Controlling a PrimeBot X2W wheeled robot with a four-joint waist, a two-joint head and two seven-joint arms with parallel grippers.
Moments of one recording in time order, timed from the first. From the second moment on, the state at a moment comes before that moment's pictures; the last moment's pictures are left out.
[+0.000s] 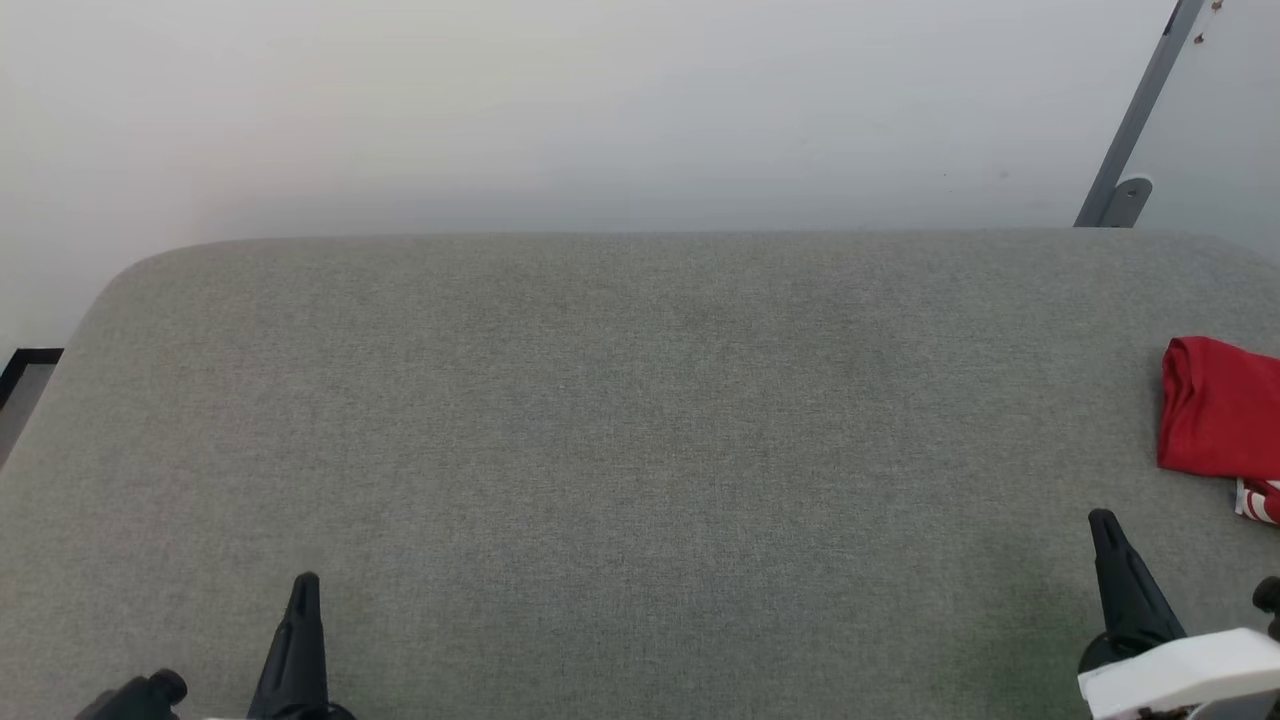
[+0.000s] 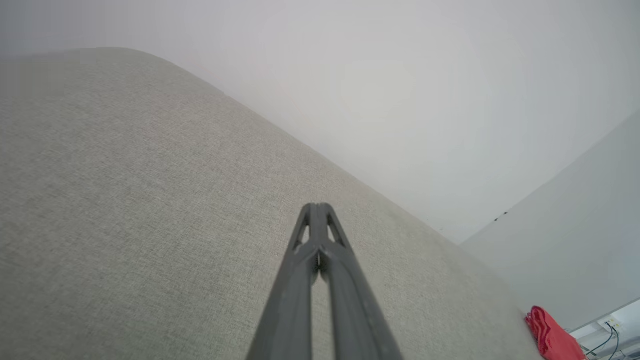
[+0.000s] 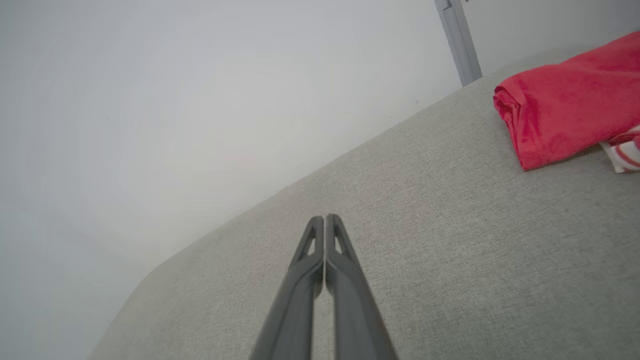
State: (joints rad) left arm 0.16 0.09 0.03 0.10 -0.70 -0.13 -0.16; right arm 0.06 -0.19 -0.05 0.16 0.78 0.13 -0.09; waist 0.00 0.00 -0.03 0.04
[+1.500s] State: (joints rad) left arm 0.01 0.09 0.05 0.18 -1.24 -0.13 -0.03; right arm -0.03 -0.11 -0.09 0.21 1.25 0.13 0.03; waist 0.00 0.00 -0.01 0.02
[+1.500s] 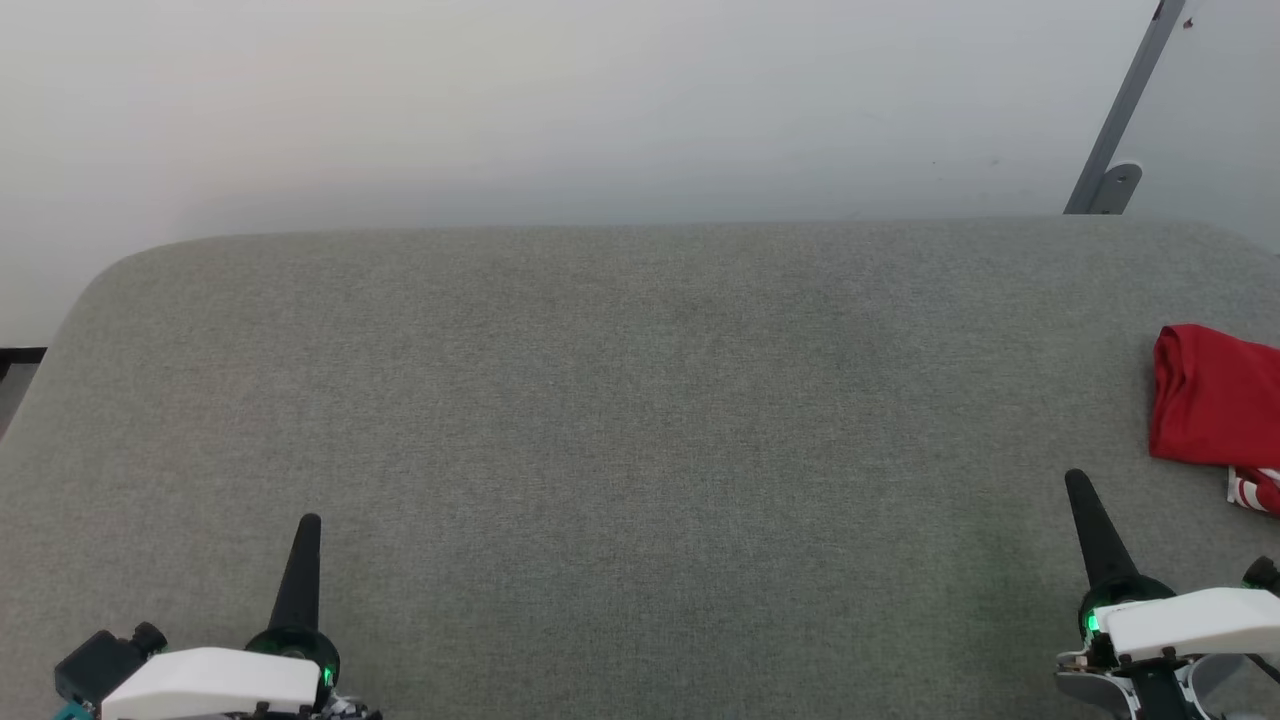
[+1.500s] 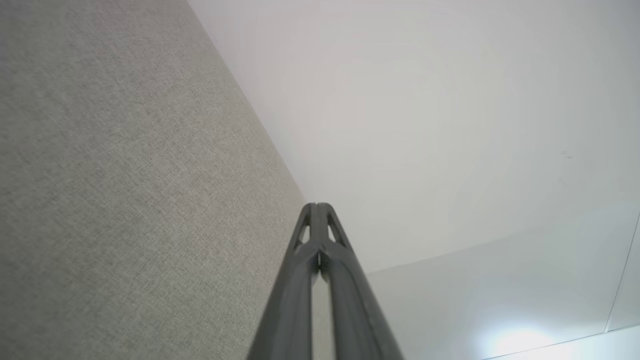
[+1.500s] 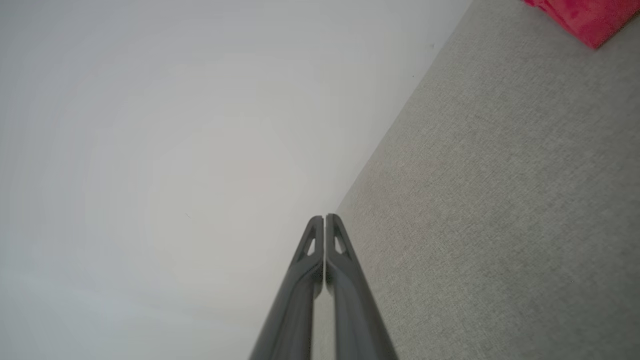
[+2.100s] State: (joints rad) left arm -0.03 0.08 0.06 0.20 -1.38 -0.13 0.02; right arm -0.06 -0.09 -0.10 0.22 1.38 0.13 0.06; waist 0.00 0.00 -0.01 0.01
